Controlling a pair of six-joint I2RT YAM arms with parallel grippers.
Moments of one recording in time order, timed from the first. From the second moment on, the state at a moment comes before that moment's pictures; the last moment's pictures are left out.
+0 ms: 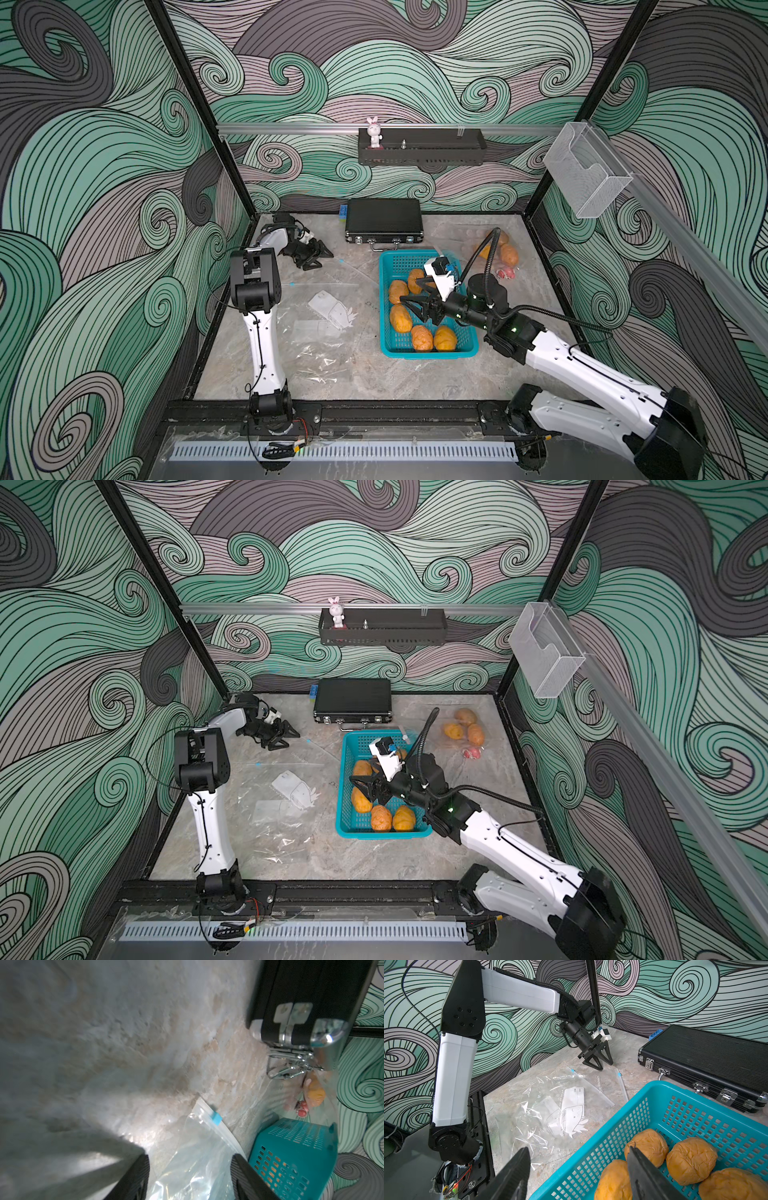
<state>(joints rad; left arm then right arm) 0.11 2.31 1.78 -0.85 0.71 -0.23 0.77 1.02 0.72 0.03 -0.25 0.14</state>
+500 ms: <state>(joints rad) 0.10 2.26 1.70 -0.90 0.81 -0.19 0.79 1.00 0.72 0.03 -0.26 0.14</state>
